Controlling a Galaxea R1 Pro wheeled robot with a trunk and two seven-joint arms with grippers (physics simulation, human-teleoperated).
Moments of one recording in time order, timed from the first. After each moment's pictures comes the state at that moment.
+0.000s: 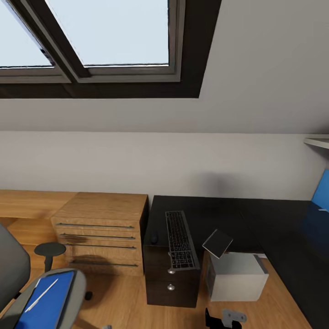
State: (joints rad) left arm -0.33 -0.04 -0.31 -0.15 0.54 -0.23 0.31; right arm -0.41 0.07 -0.72 -0.03 0.63 -0.58 -0.09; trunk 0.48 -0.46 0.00
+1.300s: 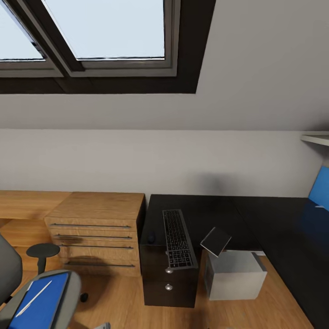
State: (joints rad) left arm -0.33 -0.04 -0.30 -0.16 0.54 -0.26 0.32; right arm -0.36 0.06 -0.72 0.02 0.63 -0.56 -0.10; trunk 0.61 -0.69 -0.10
